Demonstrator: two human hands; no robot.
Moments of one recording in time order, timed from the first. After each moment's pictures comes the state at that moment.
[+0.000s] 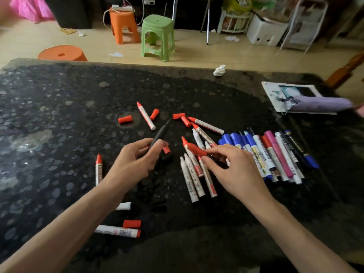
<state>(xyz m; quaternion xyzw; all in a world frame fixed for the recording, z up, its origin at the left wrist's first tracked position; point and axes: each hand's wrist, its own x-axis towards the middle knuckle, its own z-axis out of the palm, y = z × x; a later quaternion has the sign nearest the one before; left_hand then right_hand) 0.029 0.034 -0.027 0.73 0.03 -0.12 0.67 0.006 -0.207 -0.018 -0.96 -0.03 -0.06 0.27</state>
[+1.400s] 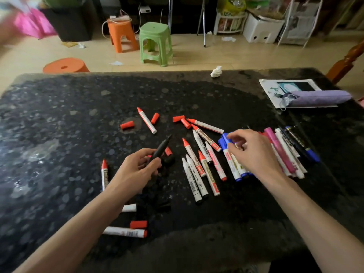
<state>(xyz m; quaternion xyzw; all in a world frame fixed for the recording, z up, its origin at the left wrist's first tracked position) 0.028 0.047 -0.048 0.79 0.02 -0.13 0.59 0.043 -0.260 -0.032 -0.96 0.05 -0.10 0.25</state>
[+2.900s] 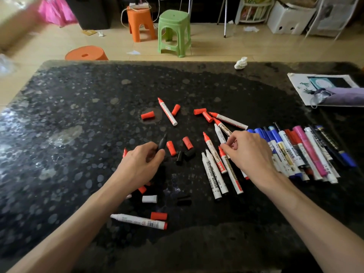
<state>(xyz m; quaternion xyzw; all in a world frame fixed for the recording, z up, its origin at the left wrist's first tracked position) 0.033 0.080 -0.039 0.94 0.03 -0.10 0.33 0.054 -0.188 -0.038 -0.99 0.06 -0.01 0.13</state>
